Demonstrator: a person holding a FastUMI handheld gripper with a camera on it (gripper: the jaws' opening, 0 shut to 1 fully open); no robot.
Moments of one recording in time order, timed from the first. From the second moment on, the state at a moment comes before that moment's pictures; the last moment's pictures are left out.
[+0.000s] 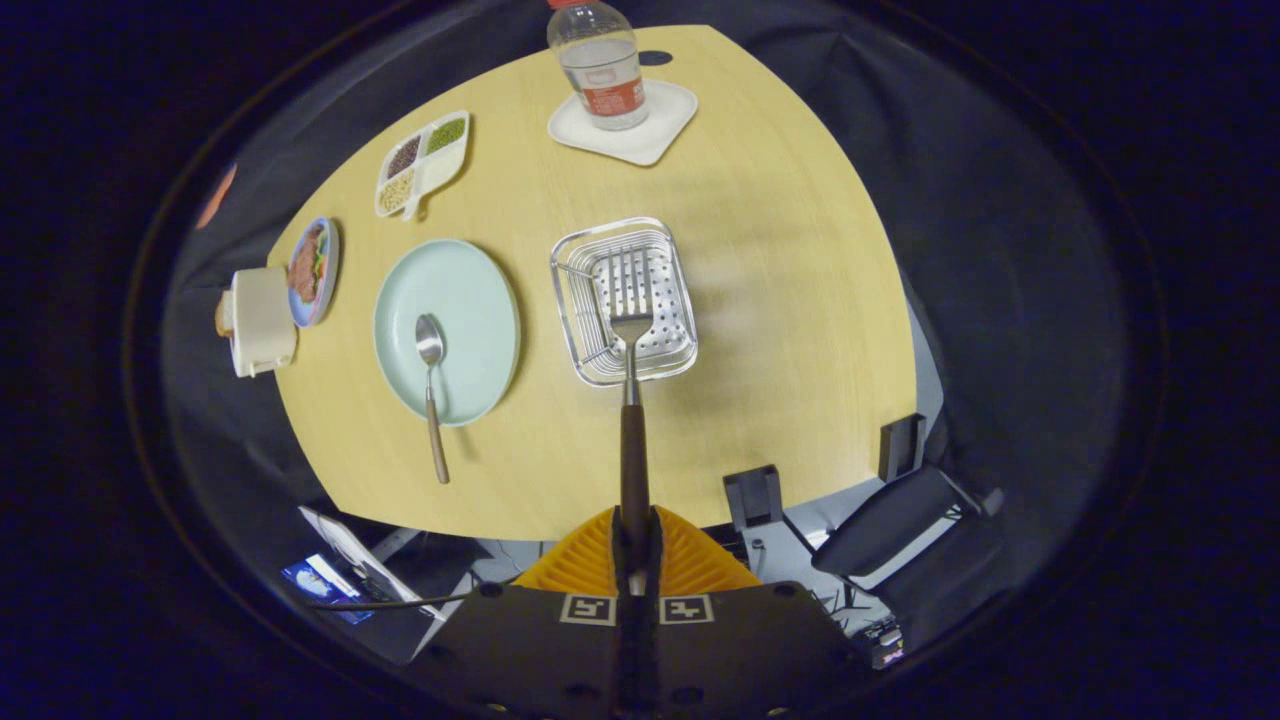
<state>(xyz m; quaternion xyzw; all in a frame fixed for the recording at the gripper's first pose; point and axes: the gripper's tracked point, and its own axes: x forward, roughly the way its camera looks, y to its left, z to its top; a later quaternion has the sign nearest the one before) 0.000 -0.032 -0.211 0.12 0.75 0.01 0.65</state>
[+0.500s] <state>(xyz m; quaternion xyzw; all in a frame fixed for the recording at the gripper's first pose) 0.036 -0.023 -0.202 0.08 0.71 0.03 0.70</state>
